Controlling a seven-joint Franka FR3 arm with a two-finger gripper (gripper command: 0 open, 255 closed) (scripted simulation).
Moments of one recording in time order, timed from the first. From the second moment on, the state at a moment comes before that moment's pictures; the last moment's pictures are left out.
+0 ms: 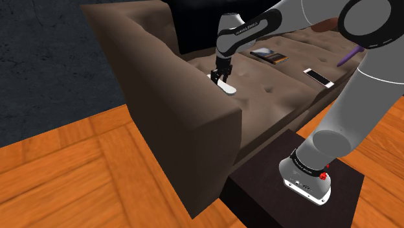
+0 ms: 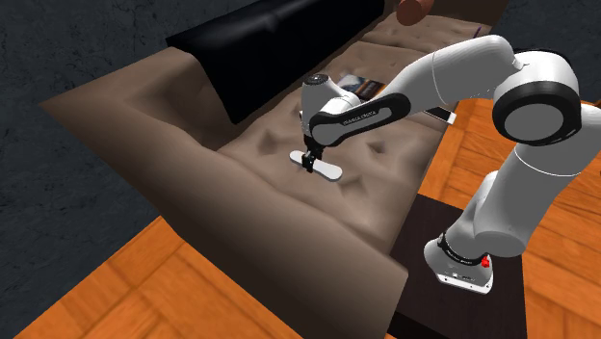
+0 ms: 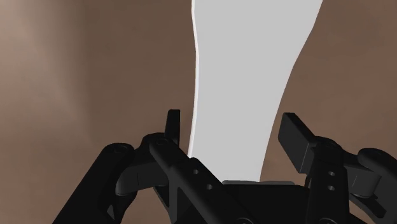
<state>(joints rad) -0.08 0.12 0.00 -2.12 0.01 2.20 -0.04</state>
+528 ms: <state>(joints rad) -0.08 0.08 0.00 -2.08 0.01 2.12 -0.04</state>
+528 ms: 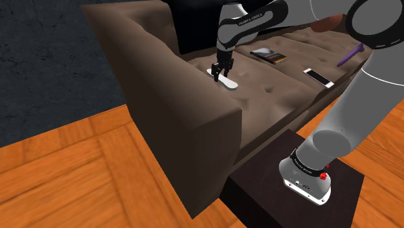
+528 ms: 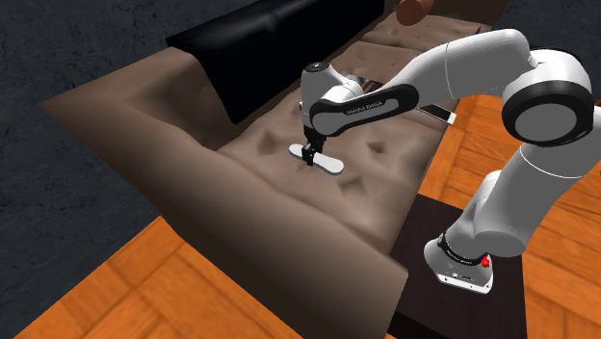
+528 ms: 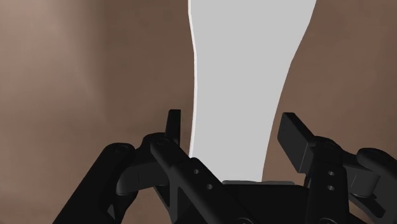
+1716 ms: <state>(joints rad) -0.13 -0.08 -0.05 -2.08 0.00 1.96 -0.13</state>
